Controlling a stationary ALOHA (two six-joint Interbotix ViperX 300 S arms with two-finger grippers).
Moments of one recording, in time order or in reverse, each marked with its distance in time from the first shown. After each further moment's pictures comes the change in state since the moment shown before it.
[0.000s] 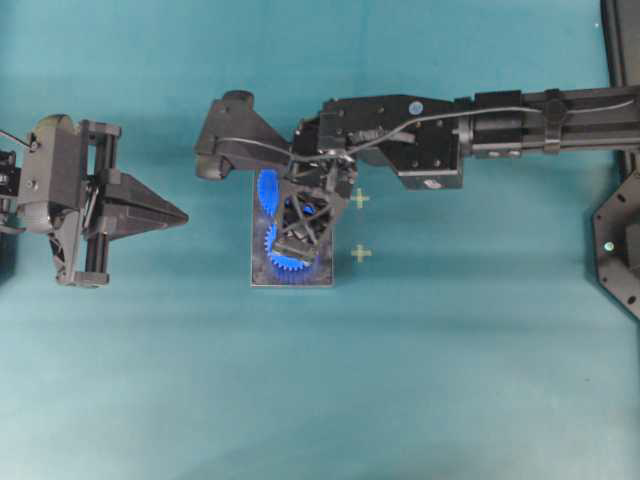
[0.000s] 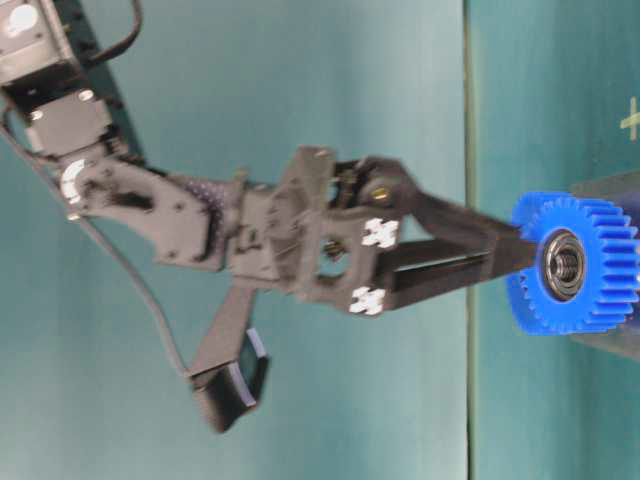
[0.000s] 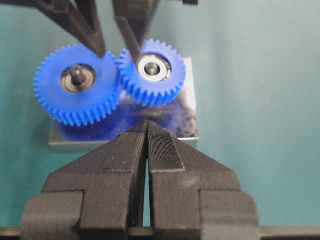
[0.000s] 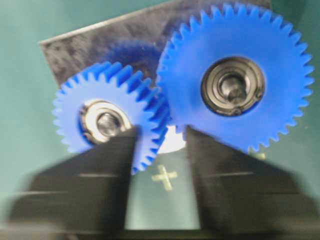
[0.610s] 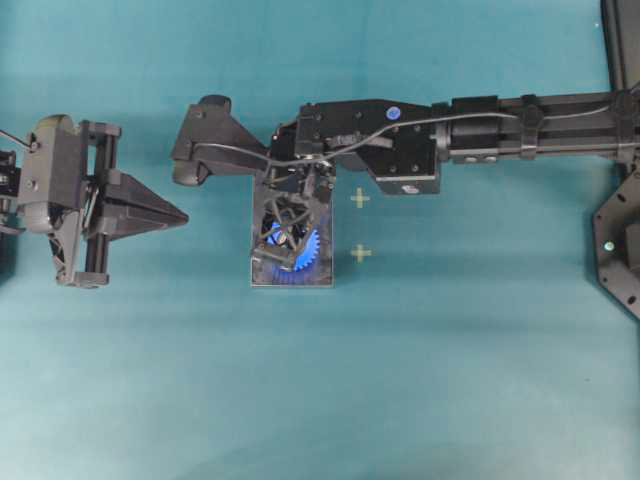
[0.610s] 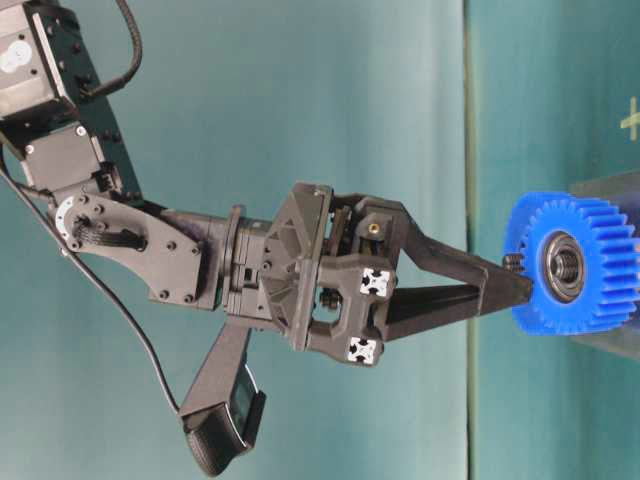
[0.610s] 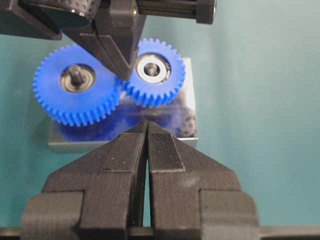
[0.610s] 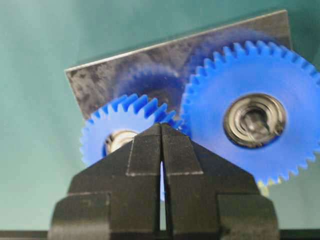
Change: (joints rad) left arm -0.002 0.000 0.000 0.000 0.000 0.000; right arm 0.008 0.061 -0.044 0.015 -0.006 -0.002
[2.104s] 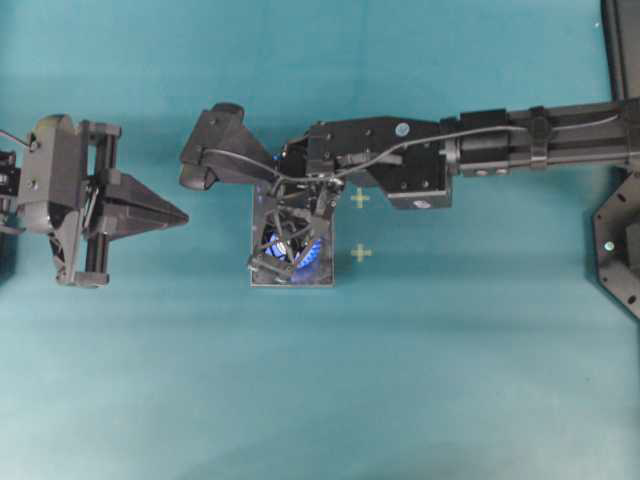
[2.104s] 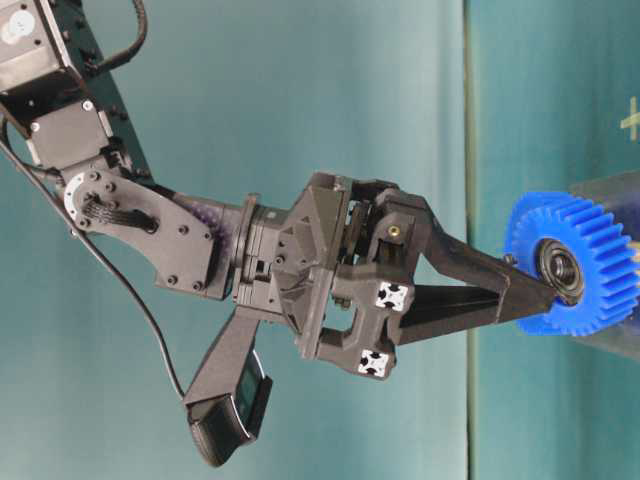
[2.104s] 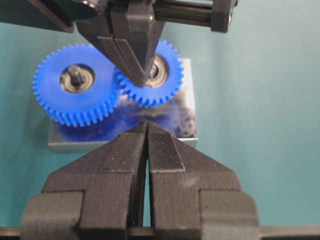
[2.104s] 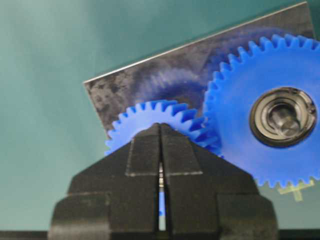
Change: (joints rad) left arm 0.000 -0.002 0.002 0.000 -0.002 -0.002; right arm 0.017 -0.025 0.061 -0.012 -0.083 0.109
